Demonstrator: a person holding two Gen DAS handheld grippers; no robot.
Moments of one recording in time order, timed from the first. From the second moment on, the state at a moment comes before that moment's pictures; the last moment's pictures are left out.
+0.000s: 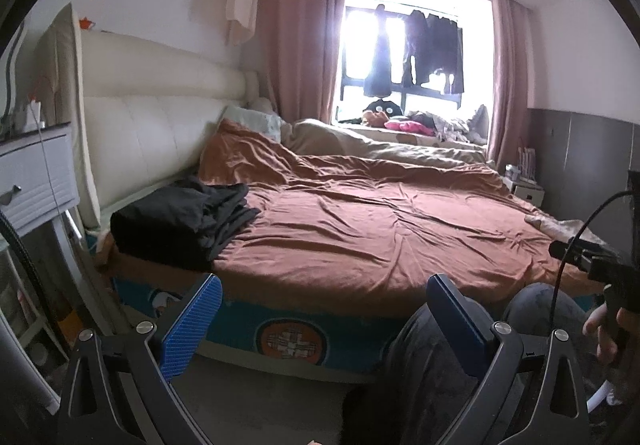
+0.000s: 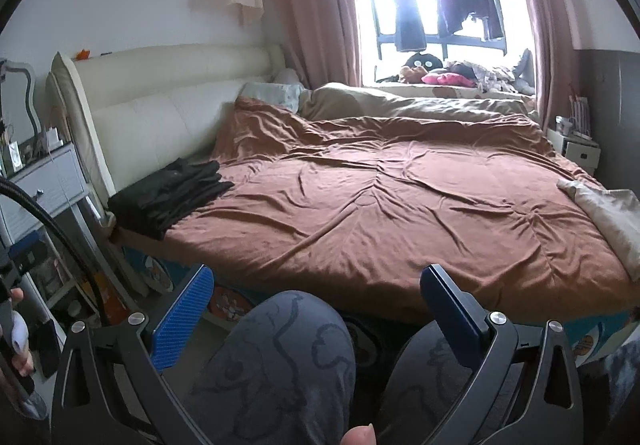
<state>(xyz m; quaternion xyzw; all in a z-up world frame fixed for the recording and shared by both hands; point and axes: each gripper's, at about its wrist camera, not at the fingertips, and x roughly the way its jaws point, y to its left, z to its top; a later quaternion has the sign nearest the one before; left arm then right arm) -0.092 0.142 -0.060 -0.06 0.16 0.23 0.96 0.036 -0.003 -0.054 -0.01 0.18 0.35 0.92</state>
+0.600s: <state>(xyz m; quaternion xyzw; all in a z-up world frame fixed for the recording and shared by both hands) -0.091 0.142 -0.058 -0.05 0.15 0.24 0.96 0.039 -0.008 -0.059 -0.01 0.18 0.34 0.92</state>
